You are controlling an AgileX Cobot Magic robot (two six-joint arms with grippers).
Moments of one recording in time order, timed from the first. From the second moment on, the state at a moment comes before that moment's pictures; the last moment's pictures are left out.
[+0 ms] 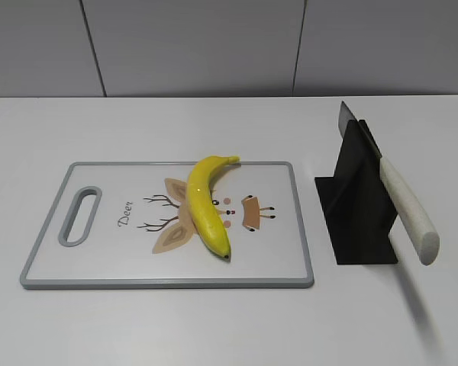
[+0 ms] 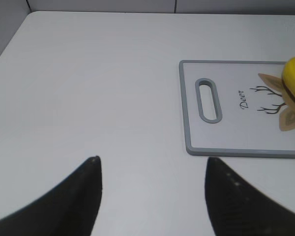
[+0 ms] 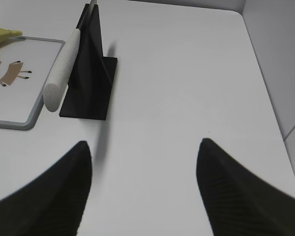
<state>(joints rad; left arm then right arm) -0.01 -0.01 -0.49 -0.09 1.09 0.11 0.03 -0.01 -0.51 0.08 1.05 -0.08</state>
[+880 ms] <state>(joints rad) -0.01 -0.01 -0.49 -0.09 1.09 0.11 0.03 -0.01 -0.51 0.08 1.05 -0.08</state>
